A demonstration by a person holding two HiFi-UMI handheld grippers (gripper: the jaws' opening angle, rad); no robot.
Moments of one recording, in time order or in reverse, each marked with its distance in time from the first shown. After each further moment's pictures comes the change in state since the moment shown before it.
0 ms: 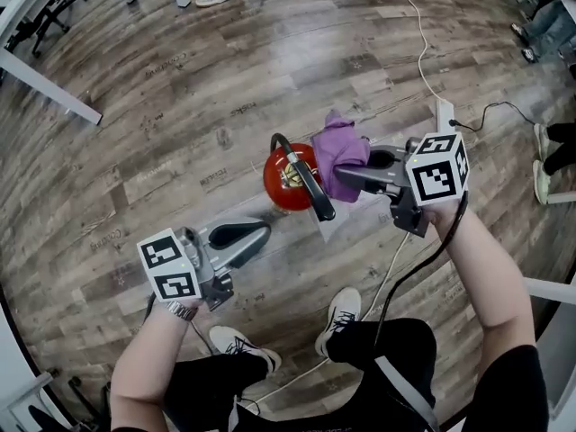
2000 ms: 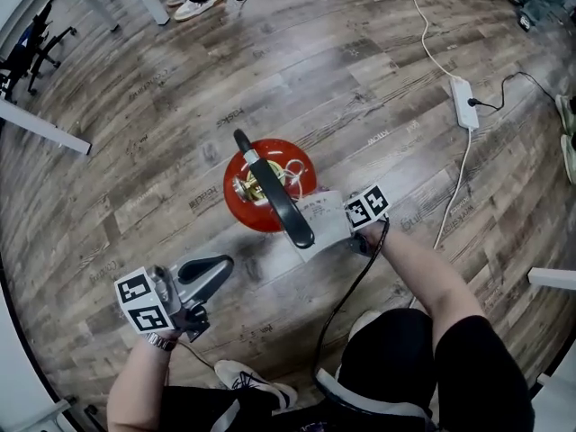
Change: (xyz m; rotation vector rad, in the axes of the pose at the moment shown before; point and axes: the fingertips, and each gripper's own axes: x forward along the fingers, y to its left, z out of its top) left arm -0.027 0.091 -0.096 -0.010 0.074 0.100; right arm 0.178 -0.225 -0.289 0.267 0.123 -0.055
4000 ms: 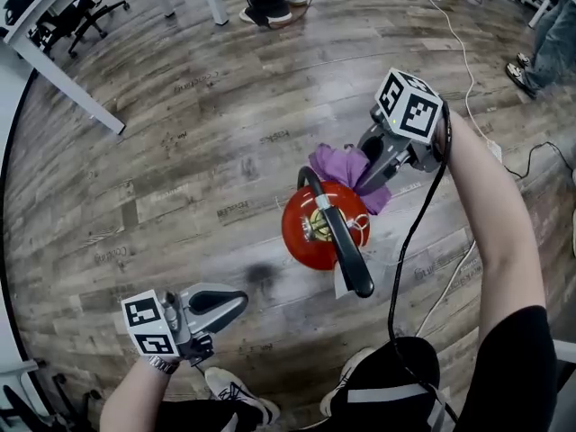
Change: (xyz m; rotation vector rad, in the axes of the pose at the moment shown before) left arm -0.034 -0.024 0.010 -0.020 -0.064 0.037; right arm -0.134 0.186 0.207 -0.696 0.702 0.568
